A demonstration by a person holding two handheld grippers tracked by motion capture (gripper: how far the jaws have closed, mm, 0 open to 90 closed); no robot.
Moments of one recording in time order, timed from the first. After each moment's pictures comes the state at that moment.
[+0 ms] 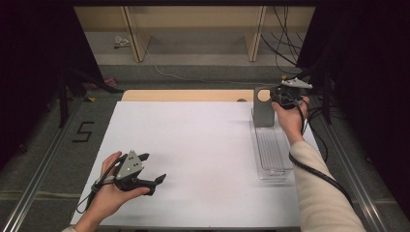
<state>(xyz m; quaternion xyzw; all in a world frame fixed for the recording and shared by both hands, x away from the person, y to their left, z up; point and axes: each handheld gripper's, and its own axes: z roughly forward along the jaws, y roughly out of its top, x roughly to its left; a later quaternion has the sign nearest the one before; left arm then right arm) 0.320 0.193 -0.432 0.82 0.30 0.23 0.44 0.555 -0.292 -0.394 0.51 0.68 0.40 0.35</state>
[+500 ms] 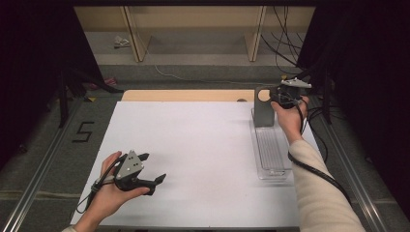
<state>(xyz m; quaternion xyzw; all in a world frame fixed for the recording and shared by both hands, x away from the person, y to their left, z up) 0.320 0.193 -0.431 0.82 0.30 0.23 0.44 0.559 -0.292 -0.397 0.52 0.67 0.40 0.34</state>
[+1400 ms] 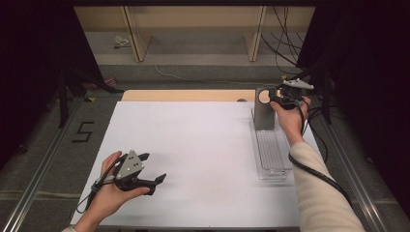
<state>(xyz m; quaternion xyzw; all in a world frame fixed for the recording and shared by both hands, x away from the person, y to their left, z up) 0.320 0.193 -0.431 0.82 0.30 0.23 0.44 0.553 -0.293 -0.395 0.53 0.66 0.41 0.35</state>
